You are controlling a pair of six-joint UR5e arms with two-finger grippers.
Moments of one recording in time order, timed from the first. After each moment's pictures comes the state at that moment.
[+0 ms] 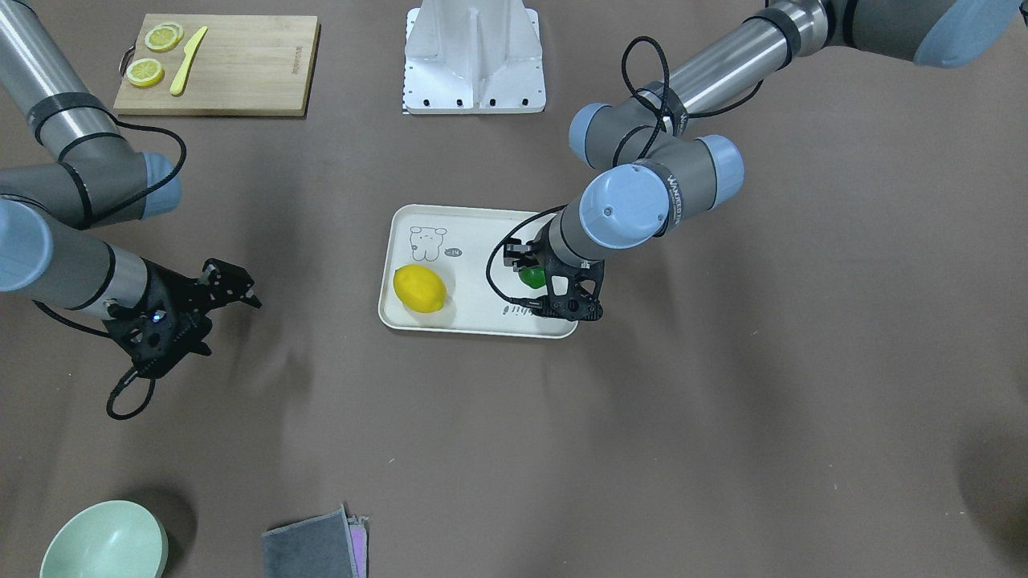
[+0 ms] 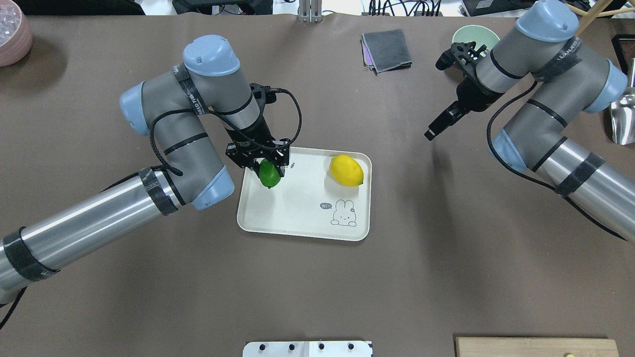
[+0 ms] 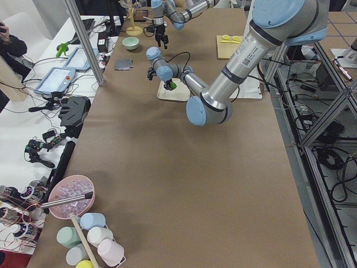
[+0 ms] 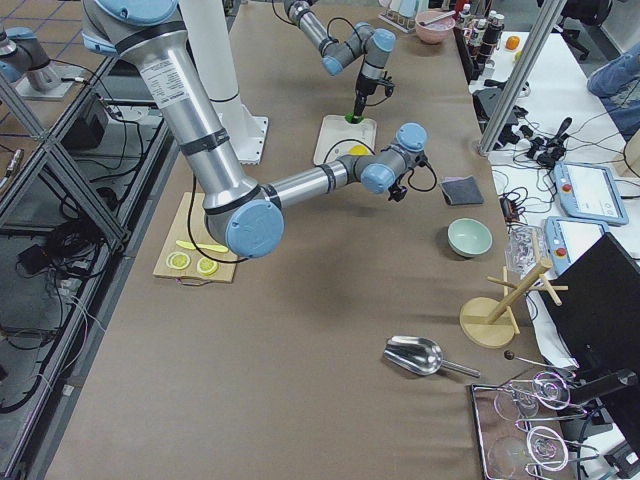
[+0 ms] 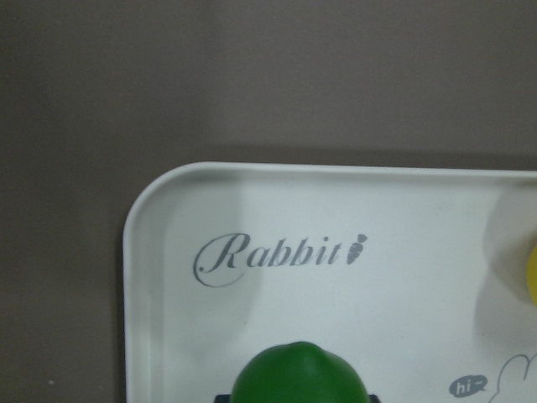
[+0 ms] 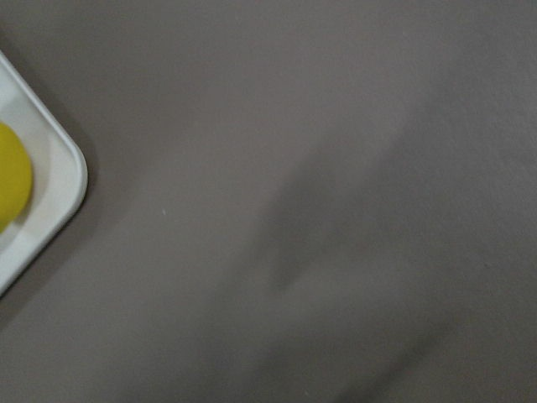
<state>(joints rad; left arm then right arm) -0.69 -2.37 -1.32 -1.79 -2.37 -1.03 0.97 -1.21 1.45 -1.08 2.44 0.22</state>
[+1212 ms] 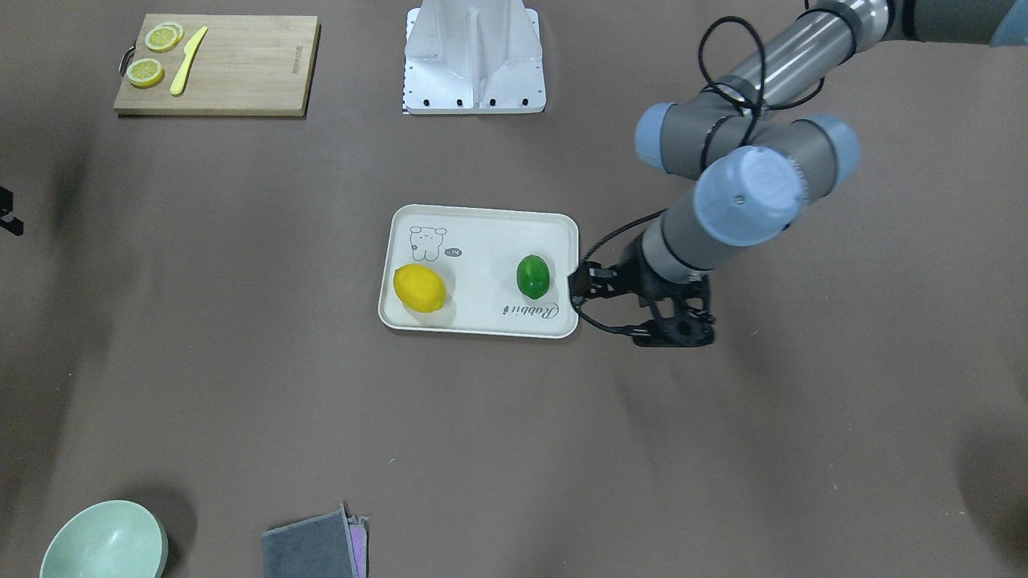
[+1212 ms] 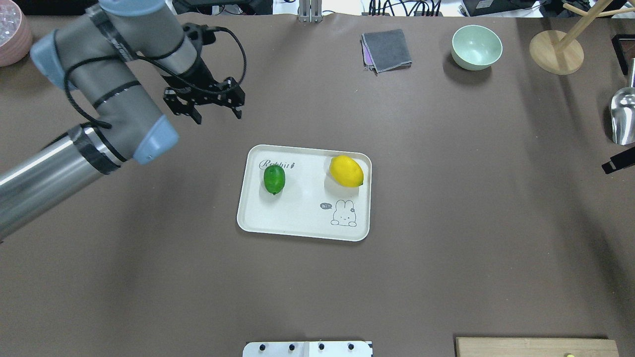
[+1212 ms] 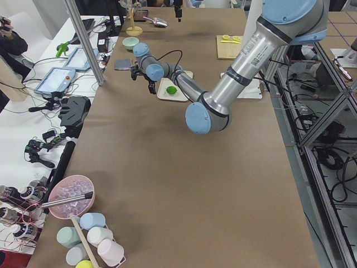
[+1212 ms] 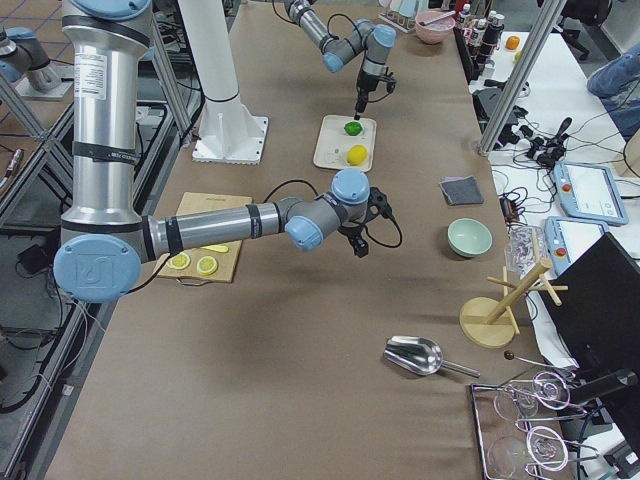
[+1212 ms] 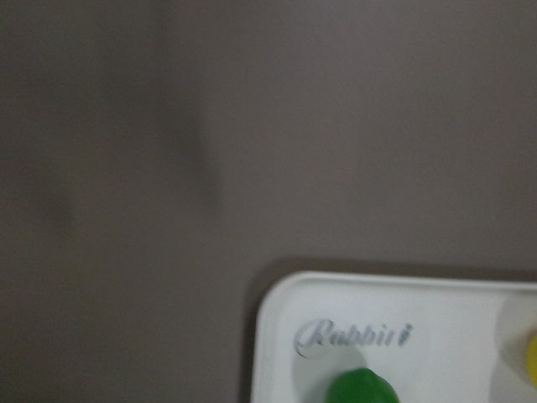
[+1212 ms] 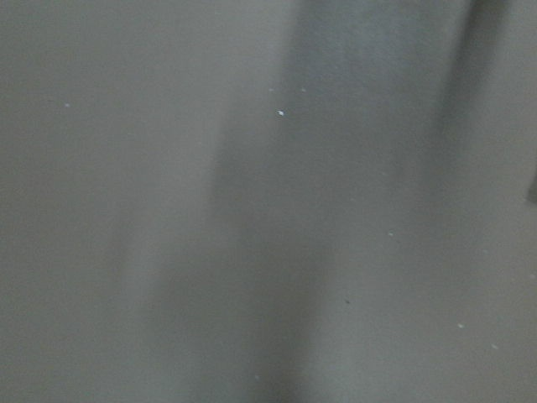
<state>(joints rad) -0.92 -2.25 -1.47 -1.72 -2.32 -0.97 1.27 -1.68 1.80 -1.38 2.35 0.21</state>
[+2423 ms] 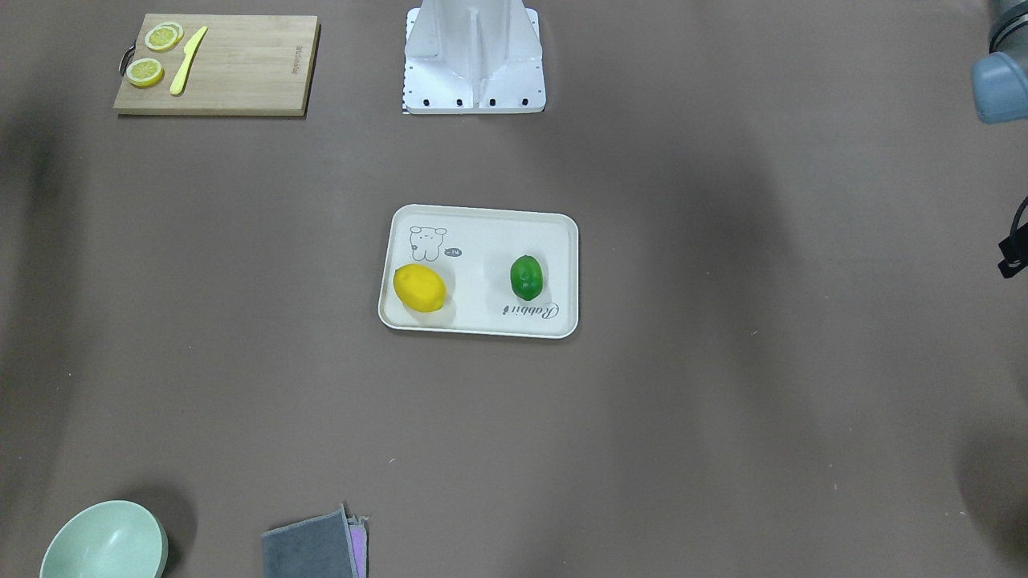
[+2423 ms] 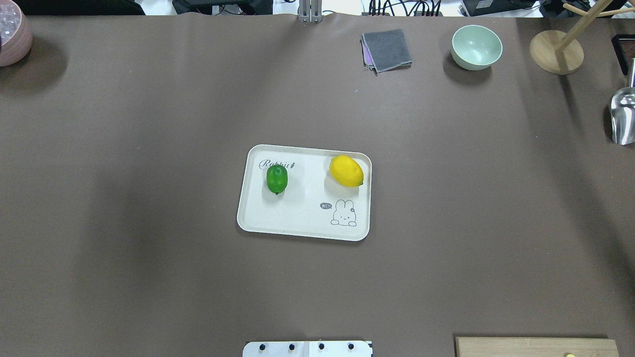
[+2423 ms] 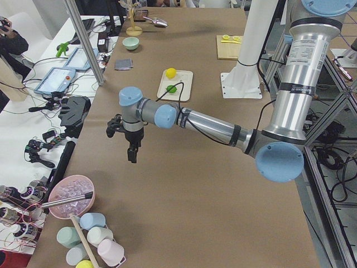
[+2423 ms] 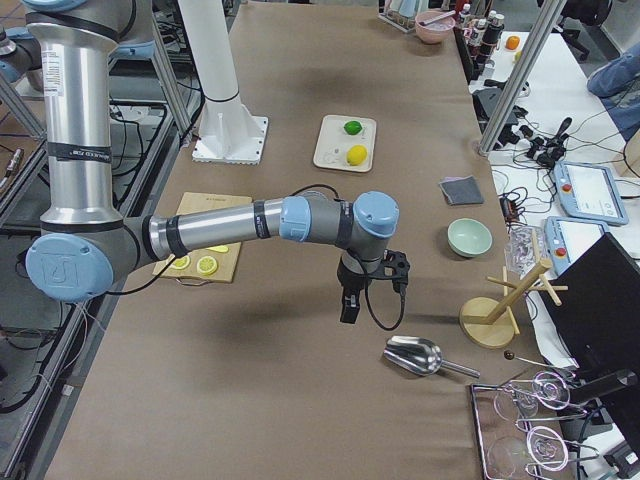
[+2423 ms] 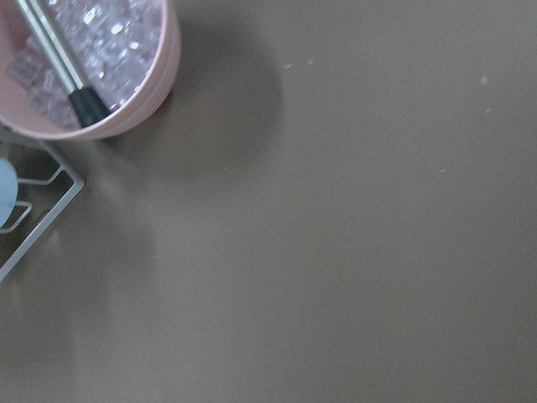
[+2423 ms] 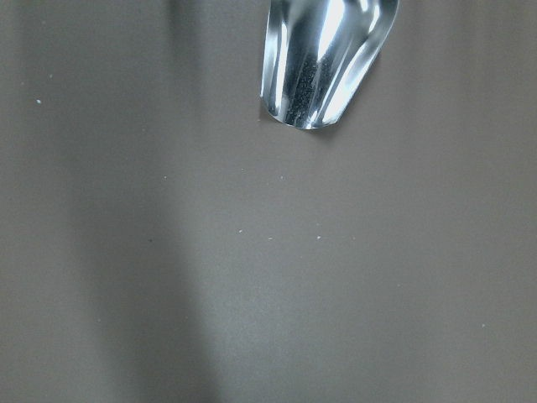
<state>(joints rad) -1.38 -1.68 -1.69 -1.57 -2.19 -0.30 1.51 -1.59 1.79 -1.86 2.26 0.01</state>
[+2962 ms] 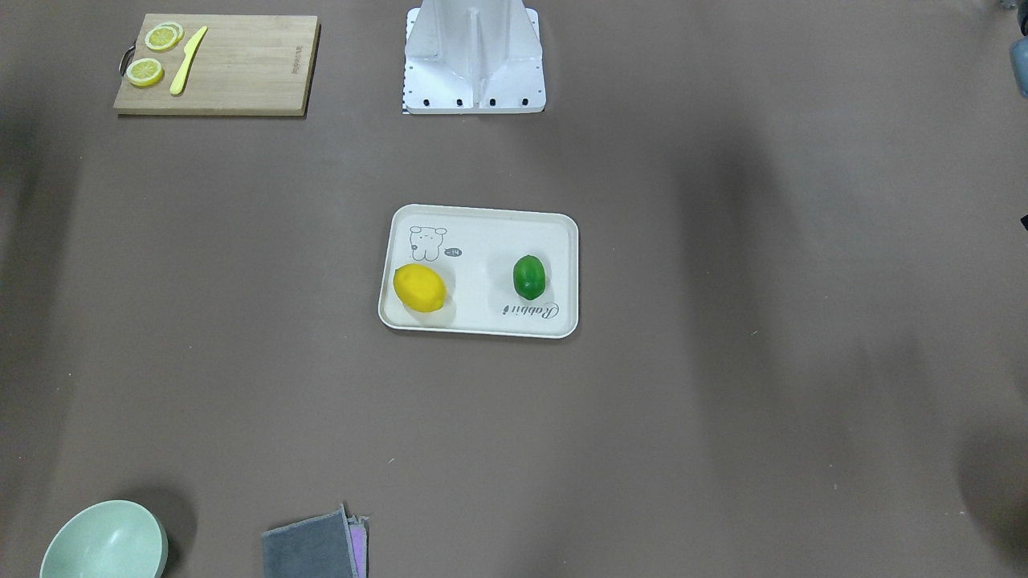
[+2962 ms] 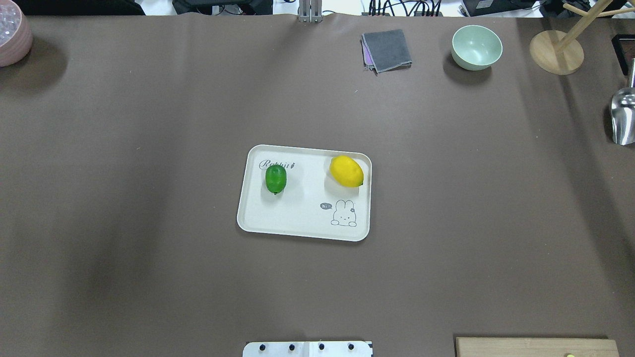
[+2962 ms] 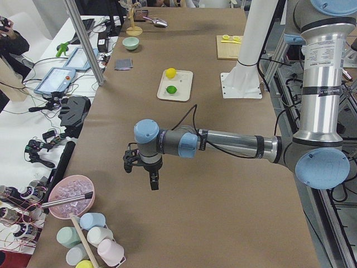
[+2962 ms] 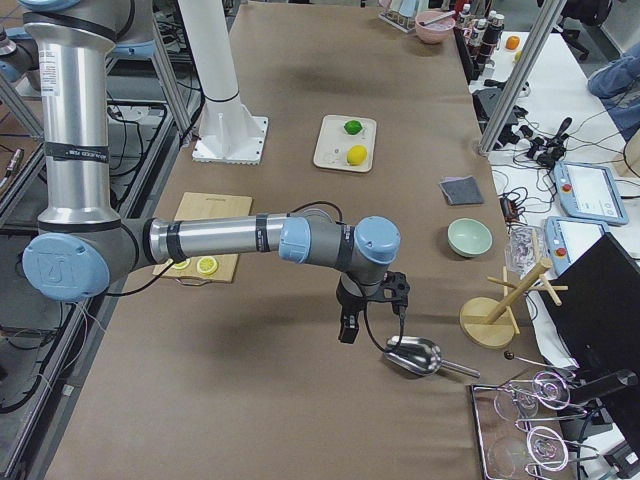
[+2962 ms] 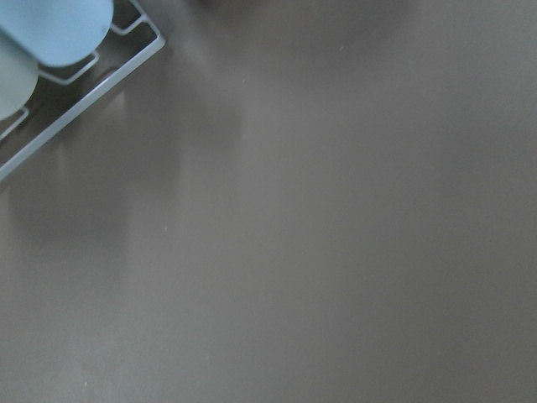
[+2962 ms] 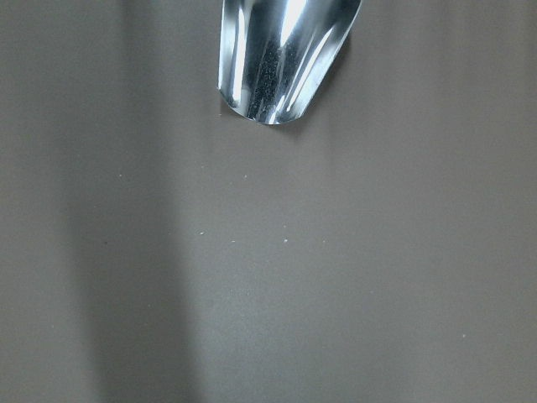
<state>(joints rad) -1.46 -1.54 -1.68 -1.60 -2.29 -0.32 1.53 -1.60 1.70 -1.79 2.27 -0.04</state>
